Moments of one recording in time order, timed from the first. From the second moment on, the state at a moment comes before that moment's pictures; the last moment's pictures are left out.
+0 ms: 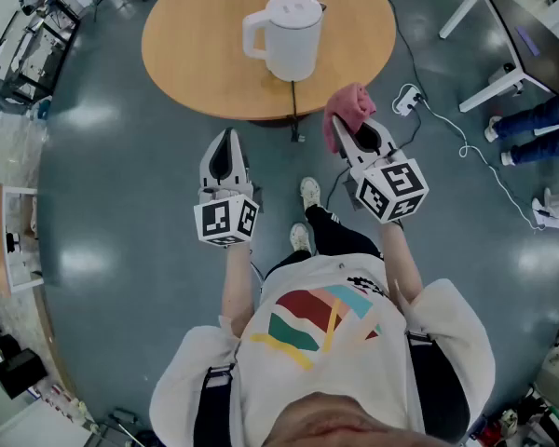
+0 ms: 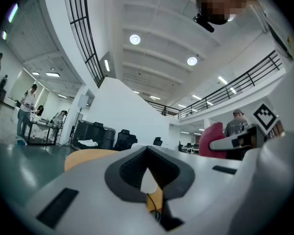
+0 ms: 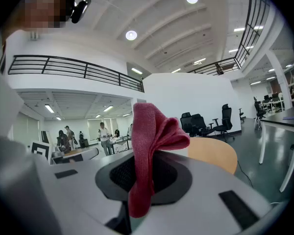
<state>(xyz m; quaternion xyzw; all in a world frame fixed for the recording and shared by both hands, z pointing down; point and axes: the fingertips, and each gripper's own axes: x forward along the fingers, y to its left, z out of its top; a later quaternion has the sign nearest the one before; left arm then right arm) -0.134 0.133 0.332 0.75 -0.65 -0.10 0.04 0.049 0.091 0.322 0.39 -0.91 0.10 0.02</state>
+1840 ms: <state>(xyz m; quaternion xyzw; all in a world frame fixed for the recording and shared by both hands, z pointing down) -0.119 -0.188 0.390 0.92 -0.39 0.05 0.00 -0.096 -0.153 0.375 0.38 -0.92 0.01 0.11</state>
